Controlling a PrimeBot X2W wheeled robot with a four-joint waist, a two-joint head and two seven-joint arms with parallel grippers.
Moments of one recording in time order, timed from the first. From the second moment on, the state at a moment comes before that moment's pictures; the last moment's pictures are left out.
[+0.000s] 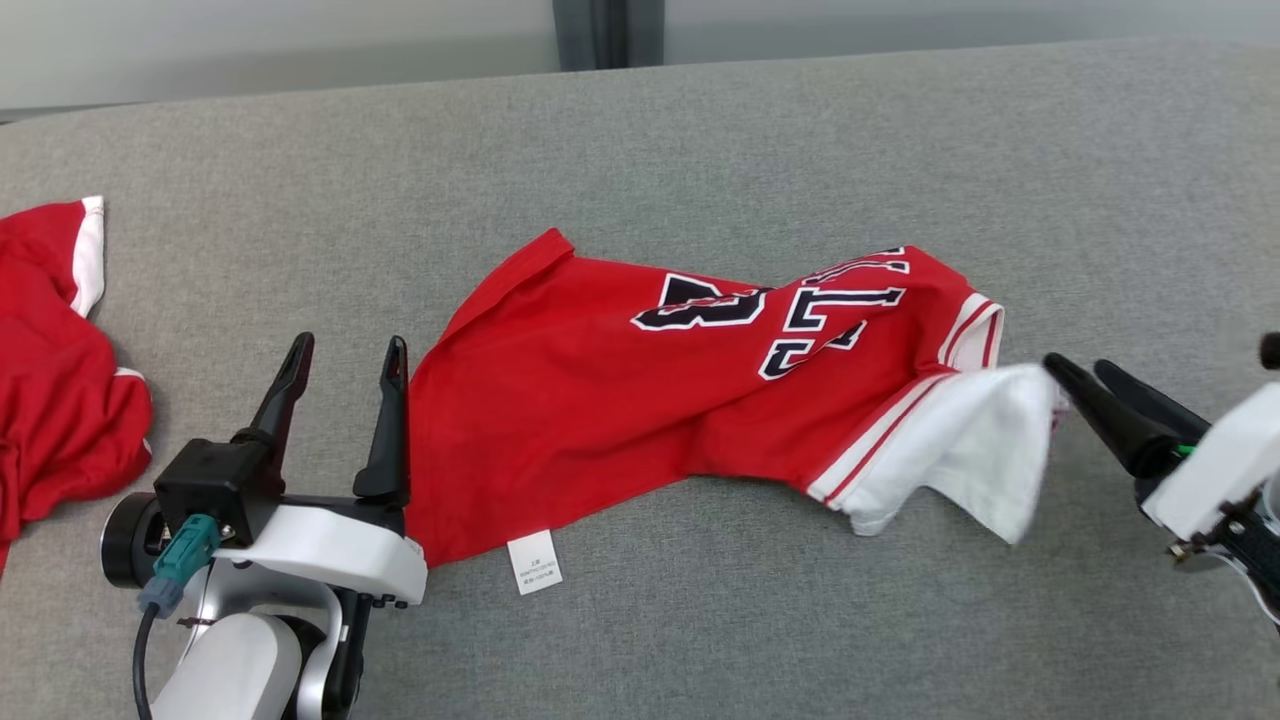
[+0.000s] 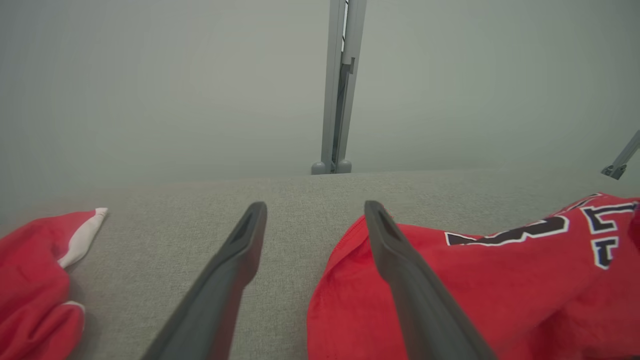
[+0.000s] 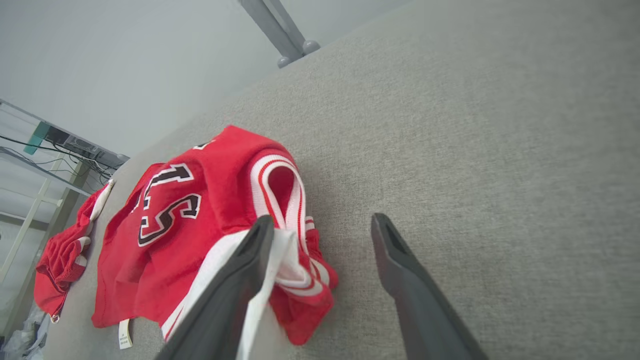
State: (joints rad) left arm -0.21 0.33 -0.38 -0.03 -0.47 0.29 -0.11; right arm -0.33 -0.43 0.17 0.21 1.02 0.13 0.41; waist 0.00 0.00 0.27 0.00
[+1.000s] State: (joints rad) left arm -0.06 0.36 -0.34 -0.08 -0.47 0.36 -0.20; right arm 0.00 -0.10 -0.01 -0.11 0.21 0.13 -0.12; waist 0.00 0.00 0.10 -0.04
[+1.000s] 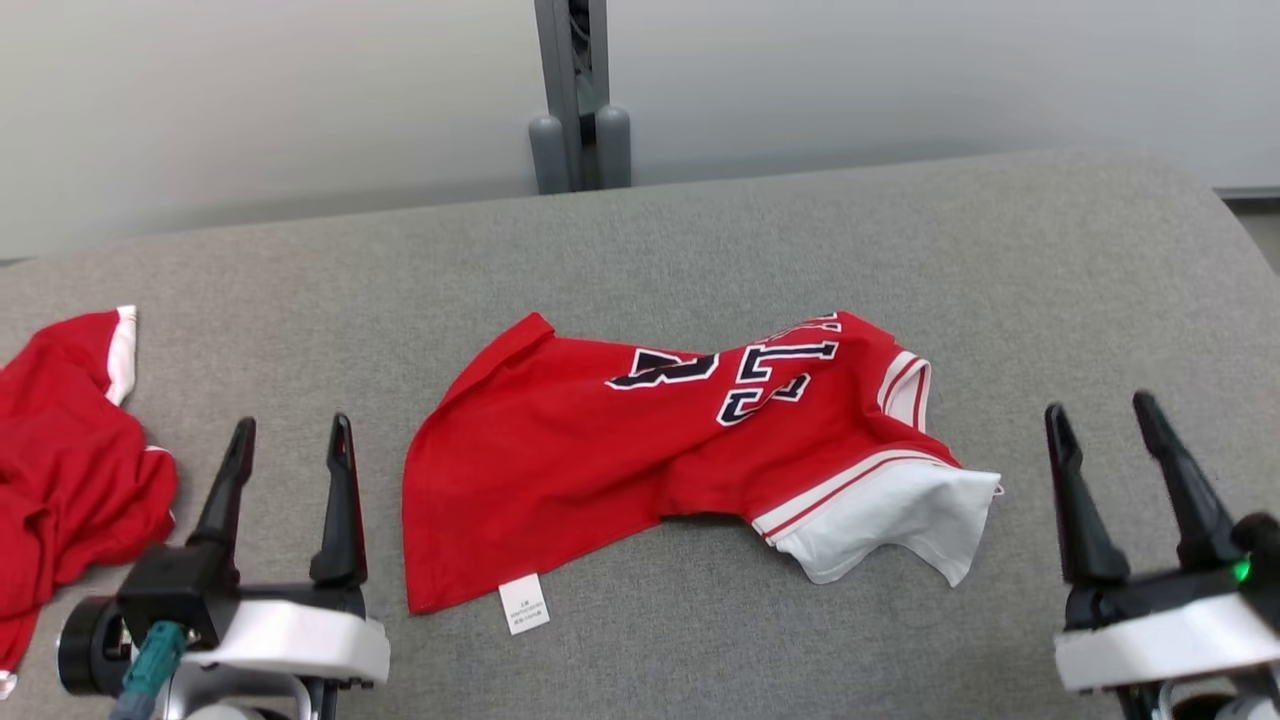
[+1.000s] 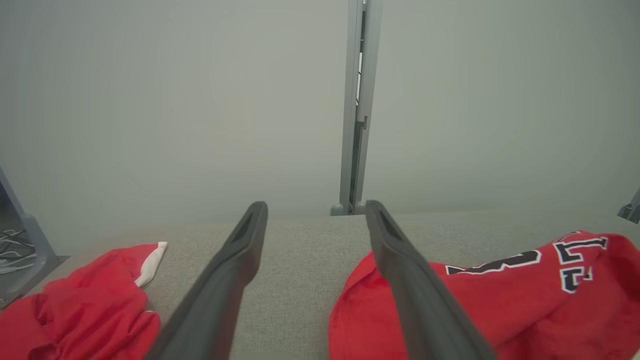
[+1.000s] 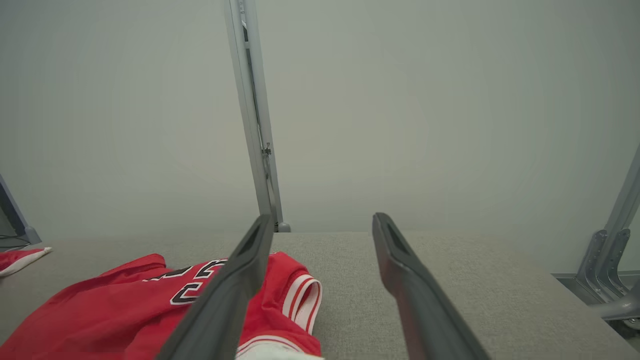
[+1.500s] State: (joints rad) left arm 0.00 0.37 -0.36 -0.10 -0.47 0.37 -0.18; right arm 0.13 -0.06 -0.01 -0.15 0.17 0.13 -0.09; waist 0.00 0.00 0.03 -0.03
